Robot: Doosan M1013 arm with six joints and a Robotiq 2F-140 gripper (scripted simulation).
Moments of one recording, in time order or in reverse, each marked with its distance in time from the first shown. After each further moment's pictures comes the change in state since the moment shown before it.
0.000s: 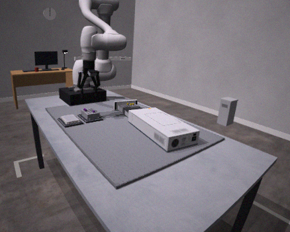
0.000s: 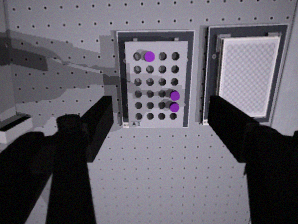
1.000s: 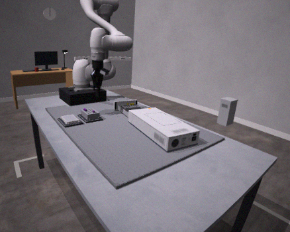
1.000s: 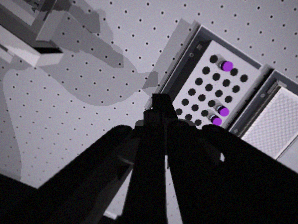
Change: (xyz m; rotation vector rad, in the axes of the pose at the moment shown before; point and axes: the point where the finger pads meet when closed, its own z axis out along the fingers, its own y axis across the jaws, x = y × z) arm -0.029 -0.075 0.002 0.000 -0.001 -0.523
